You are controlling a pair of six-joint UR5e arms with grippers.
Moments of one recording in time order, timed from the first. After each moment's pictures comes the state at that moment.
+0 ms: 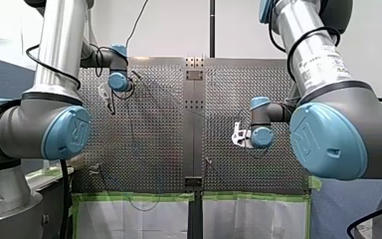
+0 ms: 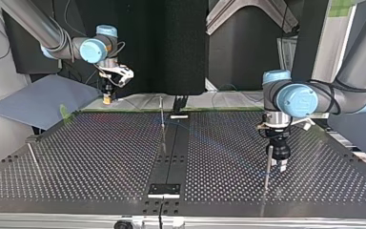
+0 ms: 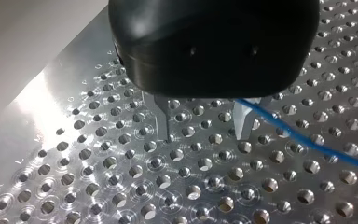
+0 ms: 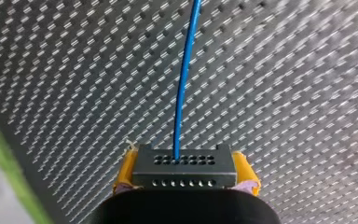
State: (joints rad) left arm -0.01 -1.78 -1.69 -2.70 -1.71 -1.97; right arm 1.94 -0.96 1.84 -0.71 1.72 1.70
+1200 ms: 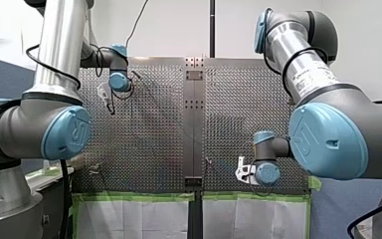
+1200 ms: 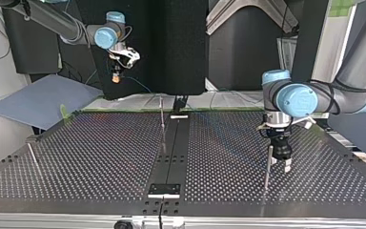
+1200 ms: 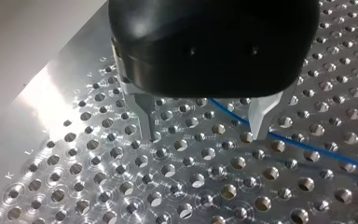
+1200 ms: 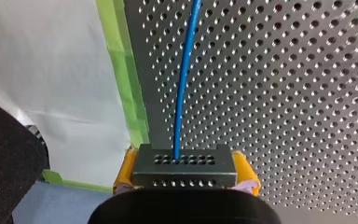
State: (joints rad) left arm -0.01 -1.78 -1.69 -2.70 -1.74 -1.97; right arm 1.94 -0.75 1.95 -0.89 1.73 1.71
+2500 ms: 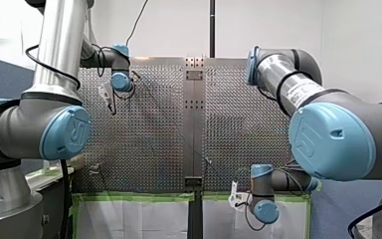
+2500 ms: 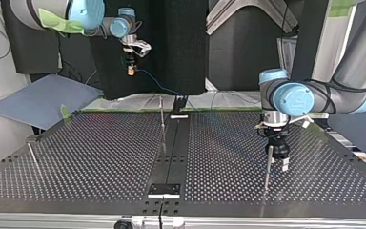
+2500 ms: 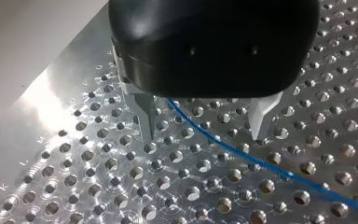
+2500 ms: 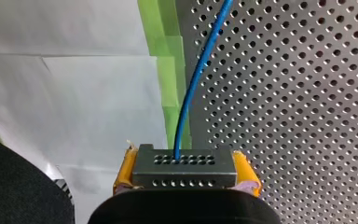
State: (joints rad) left arm -0.03 -1.78 -1.69 -2.70 -1.76 -1.97; right arm 1.98 -0.48 1.93 -1.23 1.64 1.72
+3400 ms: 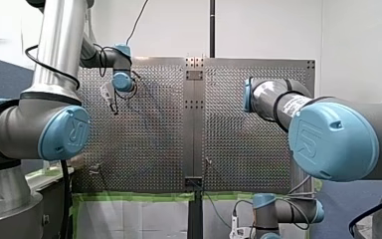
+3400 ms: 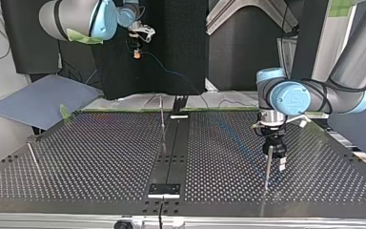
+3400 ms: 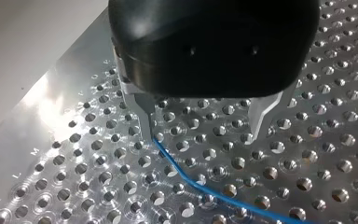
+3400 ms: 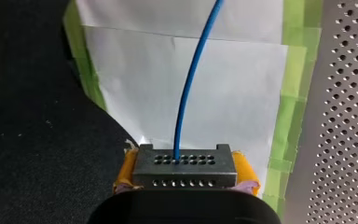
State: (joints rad) left arm -0.05 -1.78 -1.69 -2.70 -1.78 -1.97; right arm 1.99 -0.26 1.92 -1.26 1.64 1.65
